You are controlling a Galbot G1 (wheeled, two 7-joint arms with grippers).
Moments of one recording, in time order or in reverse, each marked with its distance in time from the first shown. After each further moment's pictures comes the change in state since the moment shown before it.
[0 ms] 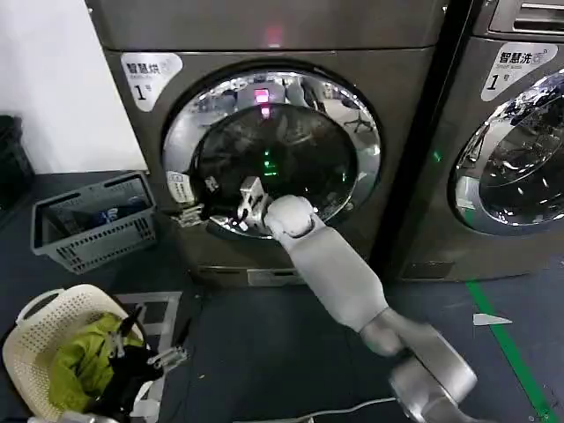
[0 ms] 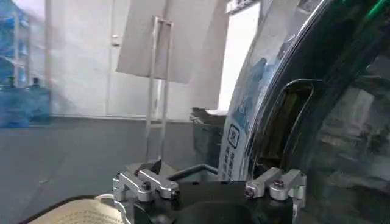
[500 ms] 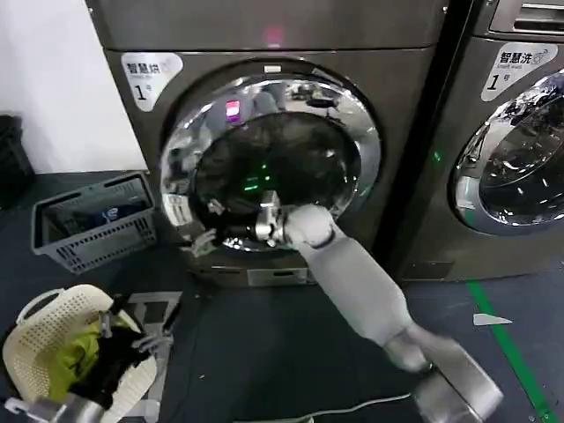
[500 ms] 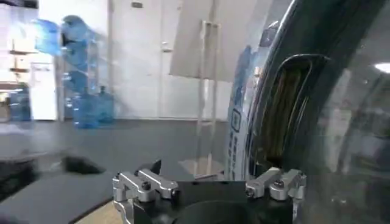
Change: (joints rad) left arm -0.151 0.122 -0.148 0.165 -0.252 -0.091 0.137; right arm -0.083 -0.158 0.016 0.189 0.083 -0.043 -0.288
